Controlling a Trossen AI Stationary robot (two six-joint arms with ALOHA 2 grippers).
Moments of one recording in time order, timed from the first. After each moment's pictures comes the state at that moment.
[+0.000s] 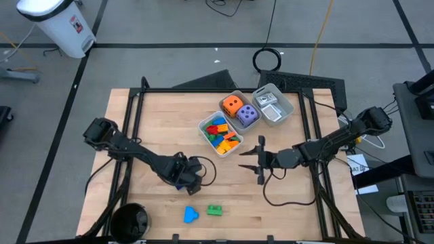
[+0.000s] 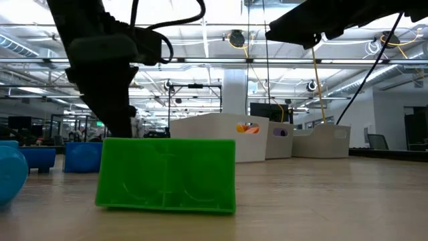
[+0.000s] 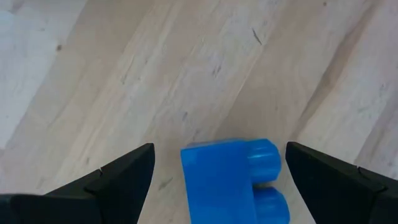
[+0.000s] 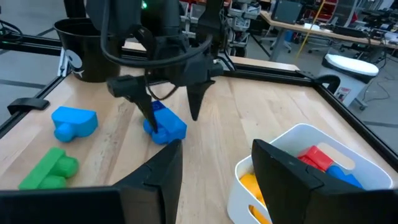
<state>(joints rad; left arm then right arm) -0.41 1.73 1.08 -0.68 -0.31 -0.87 0.37 1.24 0.59 0.40 0.44 -0.01</state>
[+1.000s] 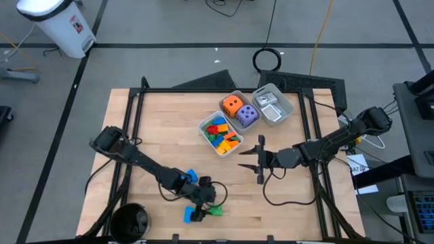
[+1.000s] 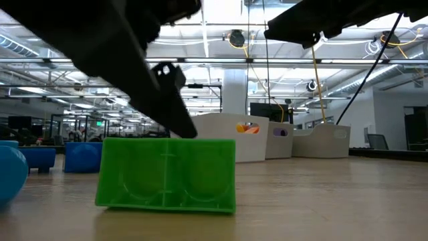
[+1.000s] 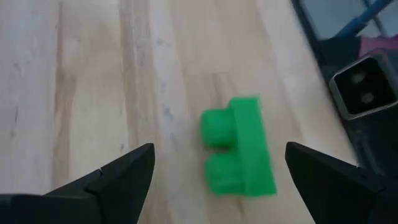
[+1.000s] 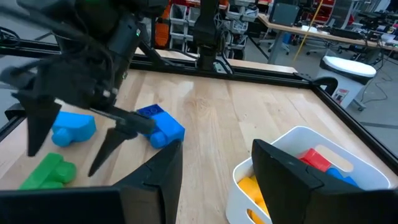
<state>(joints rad) -0.49 1.88 1.08 0.02 -0.01 -0.35 0.37 1.24 0.59 0.42 0.44 -0.01</state>
